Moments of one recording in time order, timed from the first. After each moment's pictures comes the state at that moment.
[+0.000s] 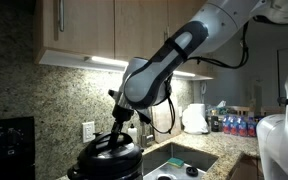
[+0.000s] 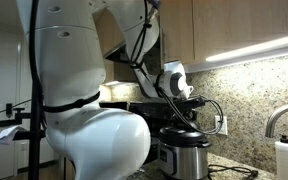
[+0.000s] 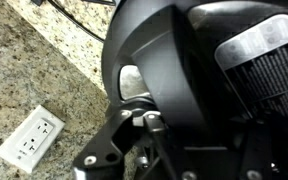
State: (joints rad) arm 0.32 -0.30 -0.08 -2.61 -0.07 2.78 -0.58
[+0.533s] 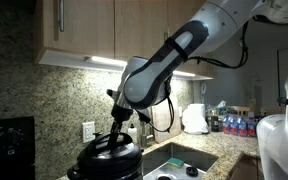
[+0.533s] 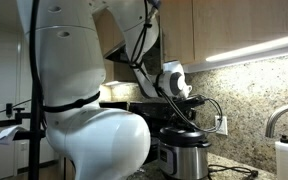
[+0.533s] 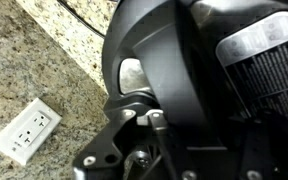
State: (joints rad) arm 0.31 -0.30 -0.07 -2.60 -0.09 2.78 -0.60
